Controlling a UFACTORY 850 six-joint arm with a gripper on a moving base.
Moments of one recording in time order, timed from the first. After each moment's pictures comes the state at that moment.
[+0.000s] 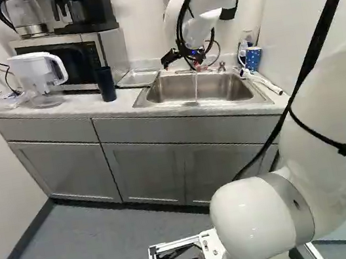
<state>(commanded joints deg) 0.3 5.6 -54.0 0.0 -8.1 0.0</state>
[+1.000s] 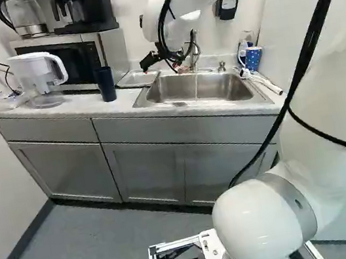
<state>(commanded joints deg) 9.7 4.3 -55.3 0.0 -8.1 0.0</state>
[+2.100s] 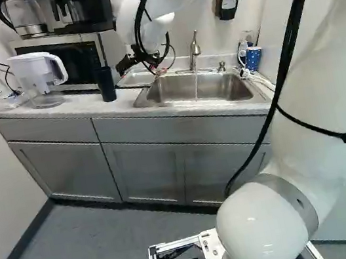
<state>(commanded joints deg) 19.4 0.0 -59.5 0.0 -8.1 0.0</state>
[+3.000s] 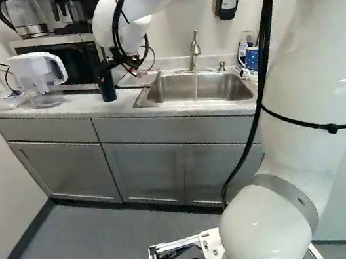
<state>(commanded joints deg) 26.6 -5.3 -65.0 0.0 -8.1 0.0</state>
